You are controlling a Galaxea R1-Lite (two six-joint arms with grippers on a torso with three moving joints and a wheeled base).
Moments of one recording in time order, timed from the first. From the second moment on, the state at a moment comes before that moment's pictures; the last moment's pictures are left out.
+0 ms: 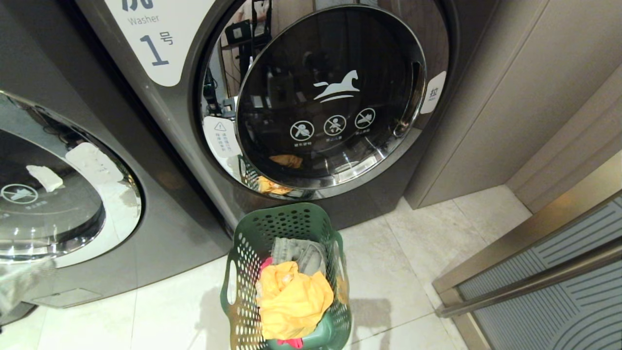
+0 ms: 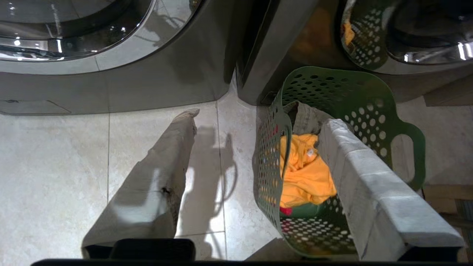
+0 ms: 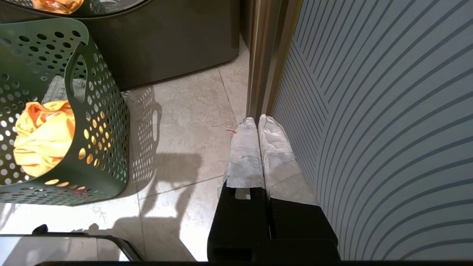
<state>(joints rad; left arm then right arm) 0.02 0.78 -0.50 -0.06 0.06 -0.19 0.00 0.00 0.00 0.00 0.00 0.00</state>
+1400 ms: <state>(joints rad) 0.61 1.68 -0.58 -1.04 -0.75 -0.02 0.00 0.00 0.00 0.00 0.00 0.00</state>
